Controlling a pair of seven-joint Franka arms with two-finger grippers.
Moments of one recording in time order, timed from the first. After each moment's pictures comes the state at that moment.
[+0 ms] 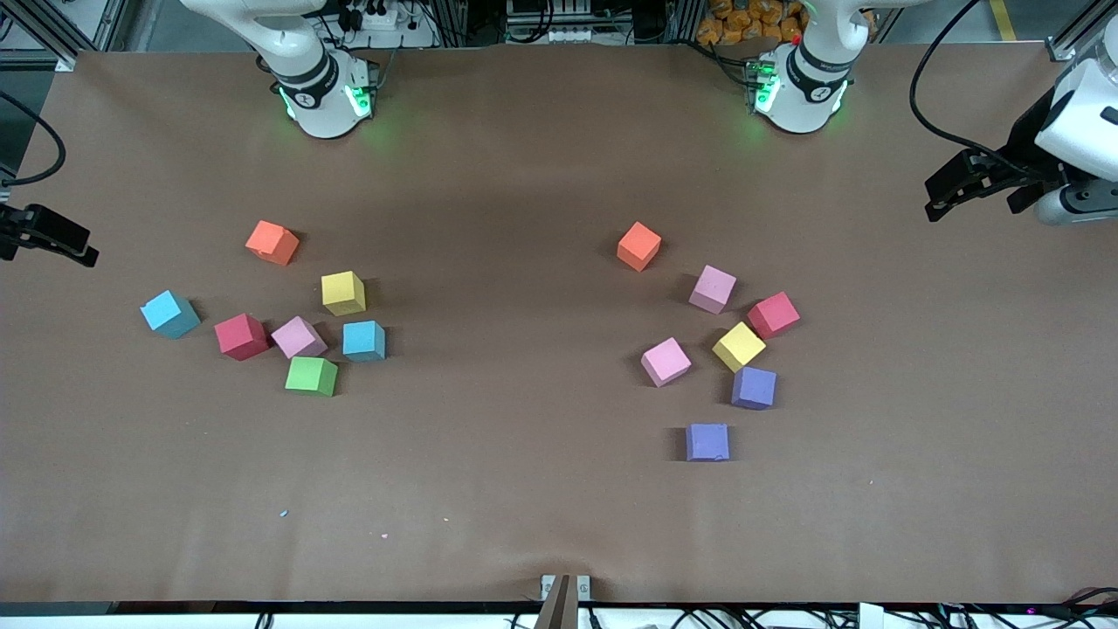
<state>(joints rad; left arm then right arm) -0.01 -0.03 -0.13 -1.54 0.02 1.53 -0.24 0.02 0.09 -0.11 -1.45 -0.03 1.55 0.01</state>
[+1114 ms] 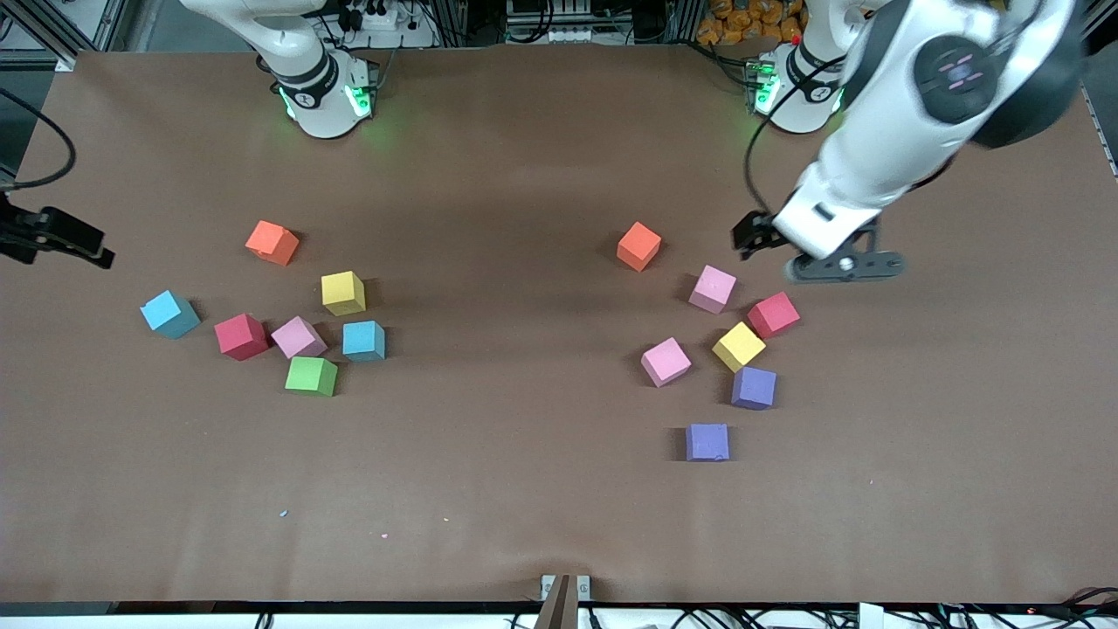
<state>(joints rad) -0.27 0.09 -0.16 -1.81 -0.06 1.90 -0.52 0.05 0.11 -0.10 -1.45 0.02 1.54 0.00</state>
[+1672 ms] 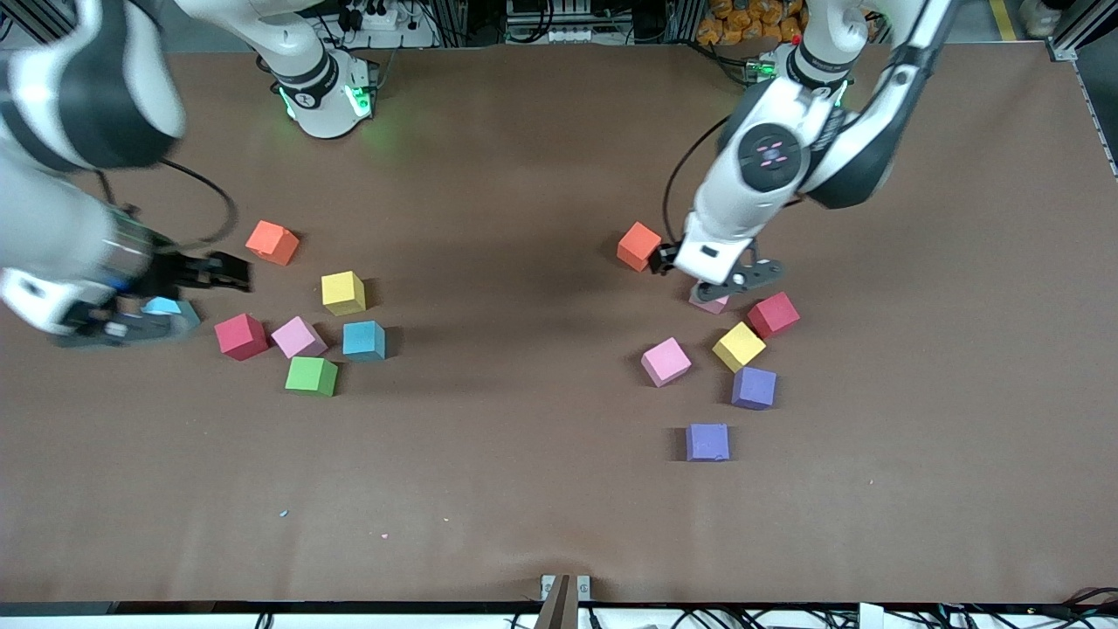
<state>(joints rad) -0.37 0.25 -0.25 -1.94 -0.06 2.07 -1.00 0.25 0.28 -0.09 -1.47 0.03 1.53 0.00</state>
